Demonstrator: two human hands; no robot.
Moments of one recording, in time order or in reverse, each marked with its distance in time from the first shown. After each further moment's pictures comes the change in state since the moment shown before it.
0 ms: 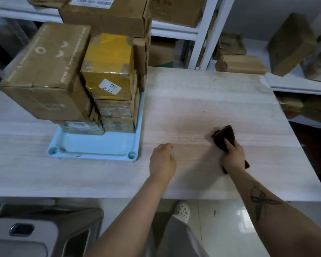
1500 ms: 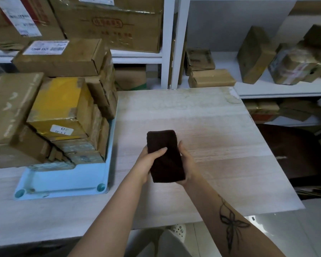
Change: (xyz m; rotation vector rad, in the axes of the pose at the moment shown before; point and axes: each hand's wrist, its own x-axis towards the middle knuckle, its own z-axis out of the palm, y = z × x) left_hand 0.055 0.081 -0.012 -0.943 -0.284 -0.261; right_hand -0.017 -0.086 -0.031 1.743 -1.041 0.119
